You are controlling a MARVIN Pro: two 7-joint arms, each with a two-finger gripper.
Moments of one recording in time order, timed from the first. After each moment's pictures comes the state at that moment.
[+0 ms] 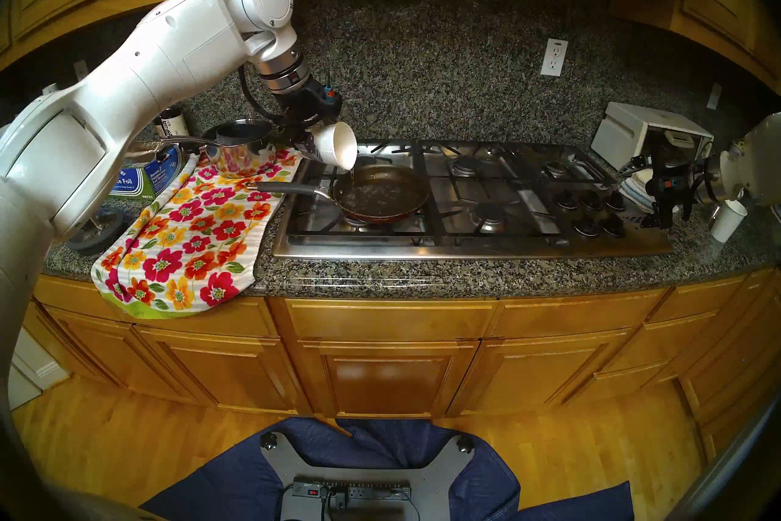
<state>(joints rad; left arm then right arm) -0.03 -1.25 -0.44 -0.86 0.24 0.04 -1.48 0.82 -0.85 -2.10 -1.09 0.89 -0.96 0.00</state>
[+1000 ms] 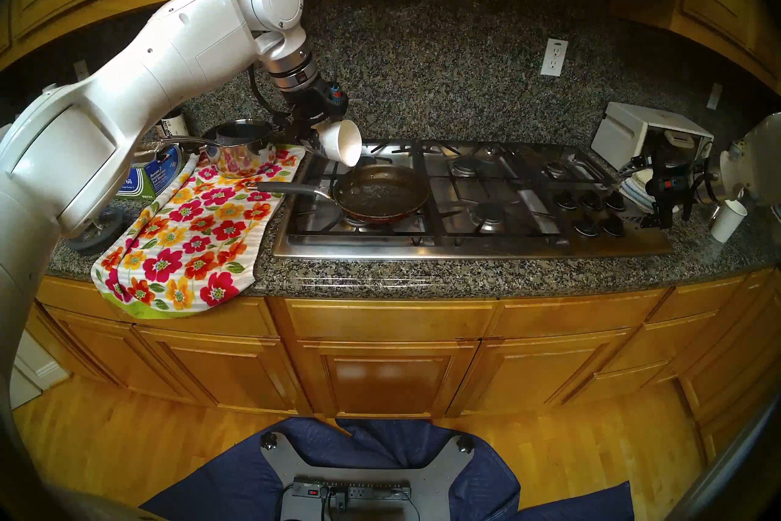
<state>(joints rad) -0.04 -1.29 -0.44 -0.84 0.29 -0.03 -1.45 0.82 -0.85 -2.10 -1.09 0.89 -0.96 0.00</state>
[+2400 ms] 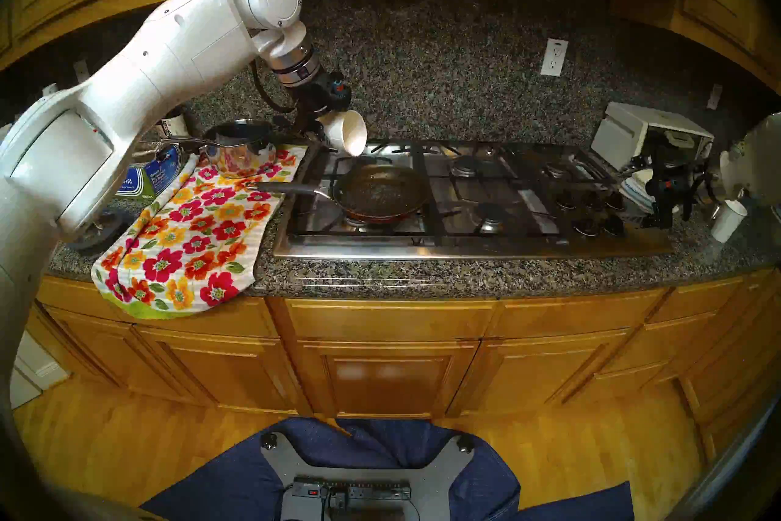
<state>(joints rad) -0.02 -1.27 -0.48 -0.87 0.31 -0.02 -1.38 0.82 -0.85 -2.10 -1.09 0.89 -0.96 0.00</state>
